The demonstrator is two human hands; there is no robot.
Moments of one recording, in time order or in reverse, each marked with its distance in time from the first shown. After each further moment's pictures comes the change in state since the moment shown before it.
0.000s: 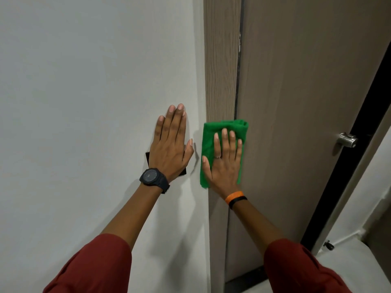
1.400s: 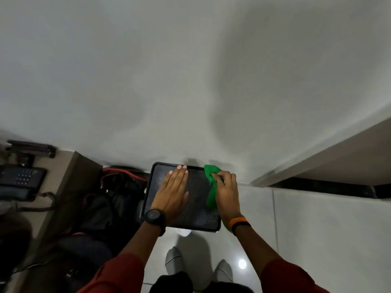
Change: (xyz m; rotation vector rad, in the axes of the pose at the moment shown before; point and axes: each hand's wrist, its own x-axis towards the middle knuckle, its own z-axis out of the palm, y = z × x) left_hand -0.675 -0.004 -0.015 -0.218 -1.196 -0.442; right_hand -0.546 -0.216 0.053 0.498 -1.323 0.497
